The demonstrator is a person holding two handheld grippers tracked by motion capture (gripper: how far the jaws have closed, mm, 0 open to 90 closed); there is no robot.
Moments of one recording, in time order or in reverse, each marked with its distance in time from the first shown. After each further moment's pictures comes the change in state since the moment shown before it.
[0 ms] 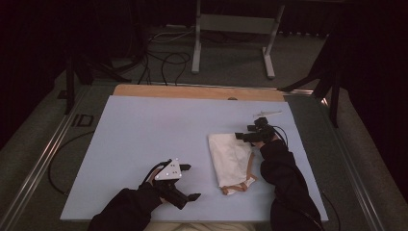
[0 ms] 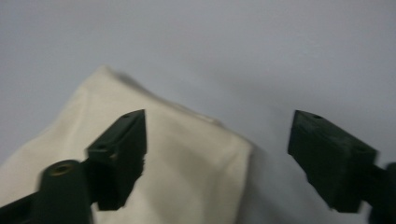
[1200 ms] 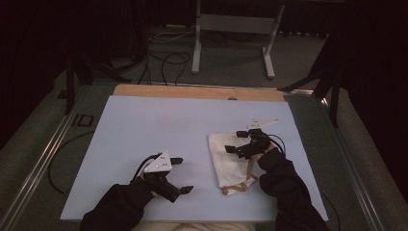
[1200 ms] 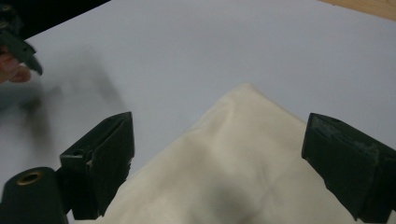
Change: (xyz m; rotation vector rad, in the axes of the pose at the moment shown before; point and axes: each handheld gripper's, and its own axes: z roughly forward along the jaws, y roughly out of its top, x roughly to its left) left arm 0.015 0.007 -0.028 -0.030 0.022 -0.032; right arm 0.072 -0.001 -0.031 -0.085 0.205 -0.171
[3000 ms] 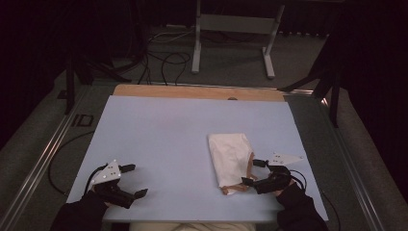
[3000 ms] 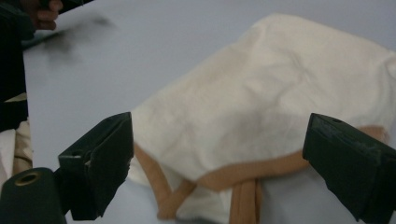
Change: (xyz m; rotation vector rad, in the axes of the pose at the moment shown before) left arm 0.023 -0.081 -0.102 0.019 0.205 -0.099; right arm 0.047 -0.087 -0.061 -0.055 -0.021 0.008
